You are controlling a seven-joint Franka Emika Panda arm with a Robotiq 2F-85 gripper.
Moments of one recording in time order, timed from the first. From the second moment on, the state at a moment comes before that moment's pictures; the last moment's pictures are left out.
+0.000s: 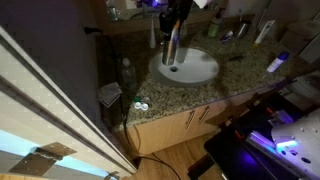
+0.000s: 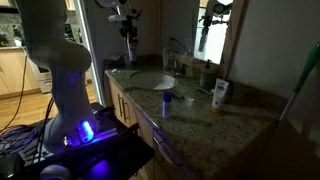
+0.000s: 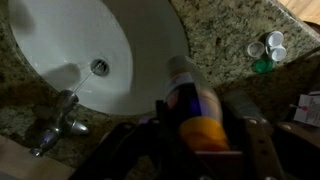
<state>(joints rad) 0.26 0.01 0.32 -1.96 -0.12 2.09 0.26</state>
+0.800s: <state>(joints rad) 0.37 0.35 0.29 -1.69 -0.24 2.22 0.44</state>
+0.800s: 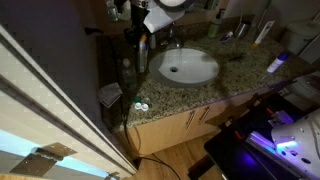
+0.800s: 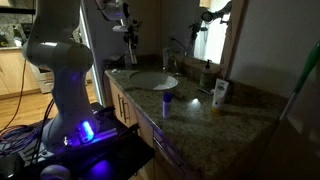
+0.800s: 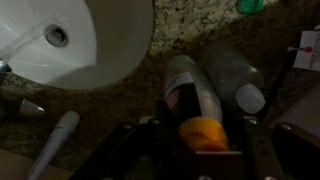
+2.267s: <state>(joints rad) 0.45 0.45 0.20 -1.69 -0.23 2.30 0.49</state>
